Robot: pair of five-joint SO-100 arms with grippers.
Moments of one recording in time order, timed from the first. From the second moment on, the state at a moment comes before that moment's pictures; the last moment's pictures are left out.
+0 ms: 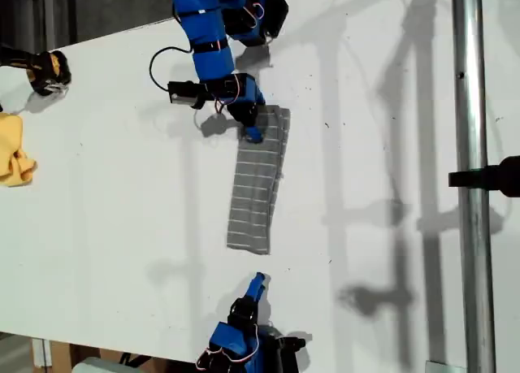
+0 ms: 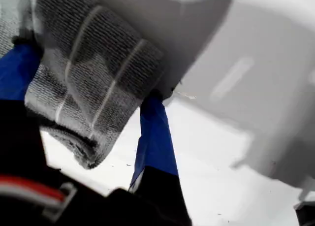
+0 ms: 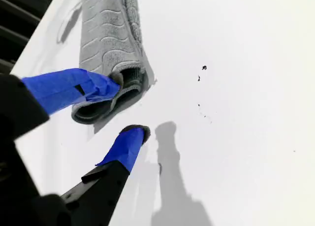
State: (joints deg) arm 0 -1.0 198.7 175.3 75.4 -80.2; arm 1 2.5 100.5 133.3 59.9 92.9
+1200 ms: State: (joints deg) arm 0 0.3 198.8 175.3 75.7 -81.6; arm 1 -2.2 158.8 152.1 82.1 103.4
